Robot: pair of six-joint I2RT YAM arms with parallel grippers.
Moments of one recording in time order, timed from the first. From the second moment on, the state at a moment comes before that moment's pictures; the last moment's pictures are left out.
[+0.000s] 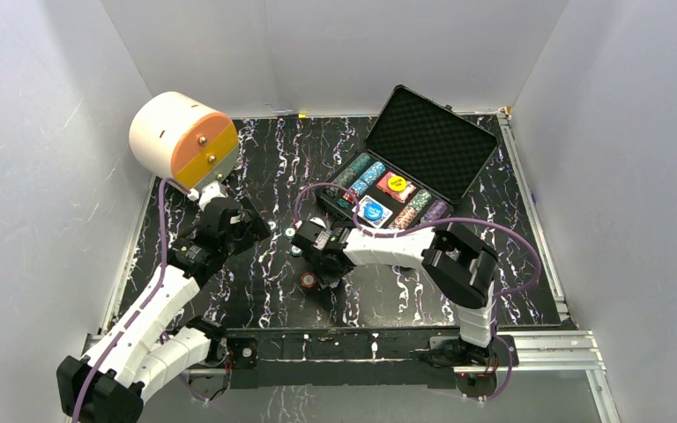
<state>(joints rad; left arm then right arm) -0.43 0.87 0.74 -0.63 -0.27 -0.79 1.14 1.91 1.29 -0.66 0.15 0.49</state>
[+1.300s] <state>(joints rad) -0.43 0.87 0.56 -0.46 0.06 -0.81 1.10 1.68 1.16 -0.56 0.26 0.64</state>
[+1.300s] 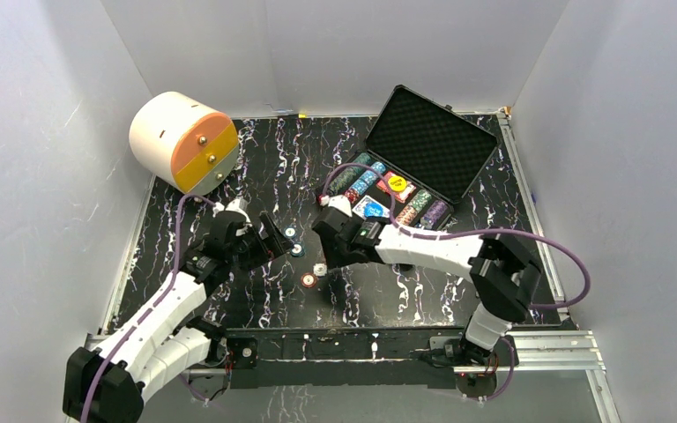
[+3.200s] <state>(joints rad) -0.67 1.16 0.39 0.35 0.18 -0.90 0.87 1.45 0.92 -0.27 -0.06 1.25</state>
